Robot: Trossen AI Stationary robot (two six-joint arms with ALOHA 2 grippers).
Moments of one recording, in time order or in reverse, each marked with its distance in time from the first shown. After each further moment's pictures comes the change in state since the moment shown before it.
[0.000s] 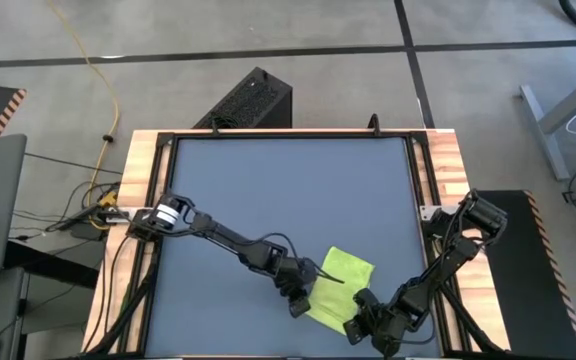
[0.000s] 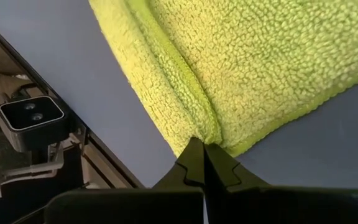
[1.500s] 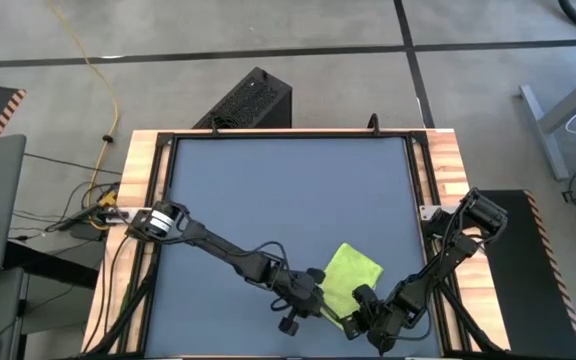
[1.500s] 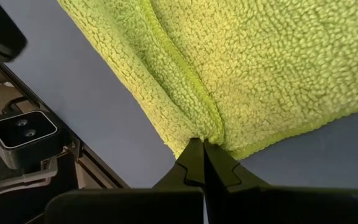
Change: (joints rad) left arm -0.102 -0.042 0.078 0.230 -0.078 0.775; right arm -0.068 0.002 -0.002 -0.057 -0.026 0.000
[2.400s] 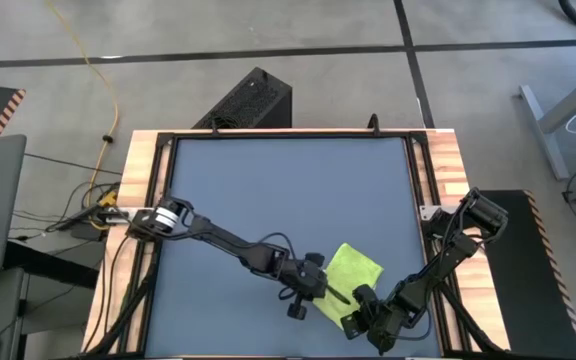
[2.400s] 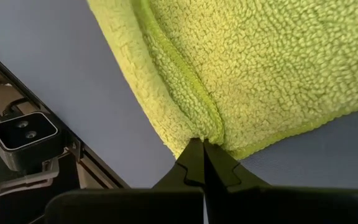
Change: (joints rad) left arm 0.054 0.027 -0.008 -0.040 -0.078 -0.035; right arm -0.001 0.000 0.000 0.002 -0.004 0.010
